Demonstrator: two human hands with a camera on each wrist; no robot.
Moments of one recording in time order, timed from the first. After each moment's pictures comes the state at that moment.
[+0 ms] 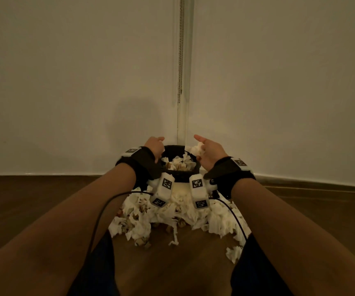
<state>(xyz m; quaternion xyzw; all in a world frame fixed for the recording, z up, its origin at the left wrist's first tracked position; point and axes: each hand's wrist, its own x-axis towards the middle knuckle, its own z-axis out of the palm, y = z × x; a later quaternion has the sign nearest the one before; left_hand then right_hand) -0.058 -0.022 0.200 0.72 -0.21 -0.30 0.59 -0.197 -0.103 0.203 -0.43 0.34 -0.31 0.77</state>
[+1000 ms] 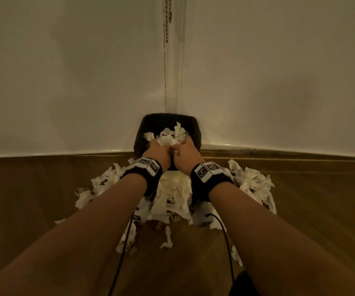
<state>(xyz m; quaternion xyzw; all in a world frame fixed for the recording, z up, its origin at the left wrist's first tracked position) 0.010 -0.154 0.025 0.86 -0.47 -0.18 0.03 -0.089 -0.204 0.038 -0.88 0.36 -0.04 0.30</state>
